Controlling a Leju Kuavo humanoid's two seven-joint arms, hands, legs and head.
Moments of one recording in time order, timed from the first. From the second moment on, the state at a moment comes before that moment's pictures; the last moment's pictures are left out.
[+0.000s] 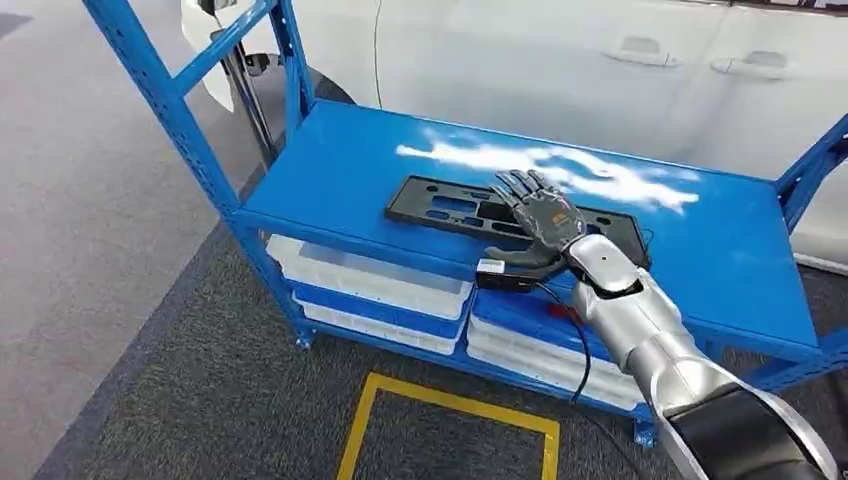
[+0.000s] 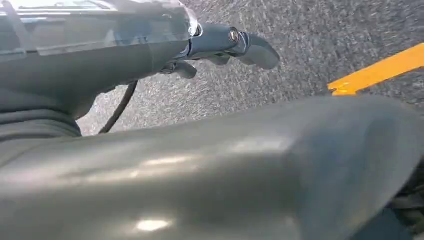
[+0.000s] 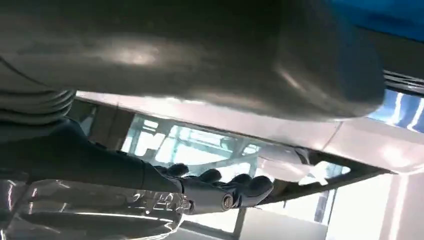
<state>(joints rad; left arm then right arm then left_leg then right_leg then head) -0.15 -0.18 0.77 -0.21 -1.35 0.08 -0.04 -0.86 -0.16 0.50 -0.58 1.19 -0.30 -0.25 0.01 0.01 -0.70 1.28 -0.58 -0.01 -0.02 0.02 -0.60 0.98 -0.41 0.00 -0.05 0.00</state>
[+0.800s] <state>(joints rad) -0.15 -0.19 0.77 -0.21 -1.34 0.08 -0.05 -0.86 -0.14 0.48 -0.57 1.21 -0.33 -0.26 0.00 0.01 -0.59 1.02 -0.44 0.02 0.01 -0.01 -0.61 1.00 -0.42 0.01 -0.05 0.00</state>
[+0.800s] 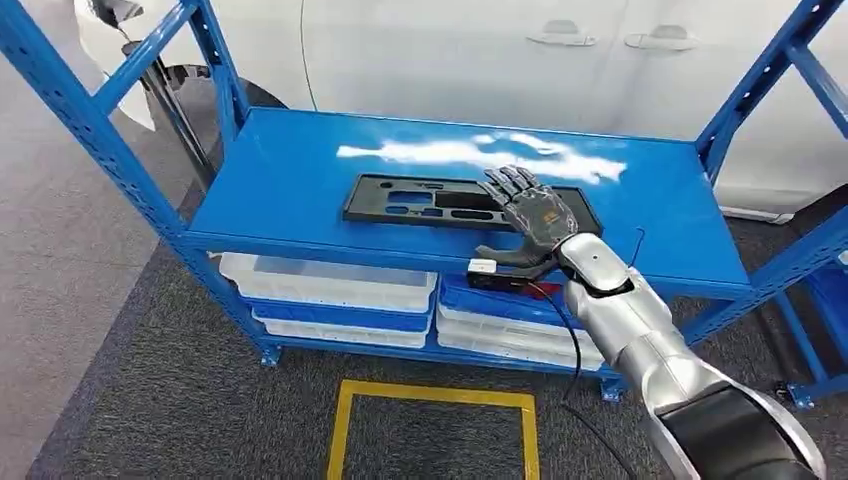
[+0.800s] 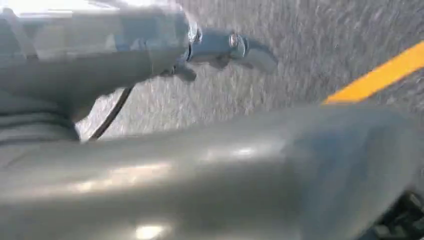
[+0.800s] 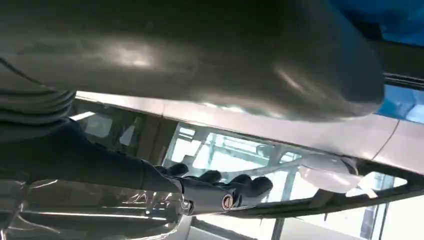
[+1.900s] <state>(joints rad) -0.16 -0.19 0.77 -0.21 -1.34 0.08 -0.04 -0.86 -0.13 0.50 -0.57 1.25 -0.31 -0.27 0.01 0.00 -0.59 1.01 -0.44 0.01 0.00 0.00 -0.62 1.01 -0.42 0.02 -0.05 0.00</state>
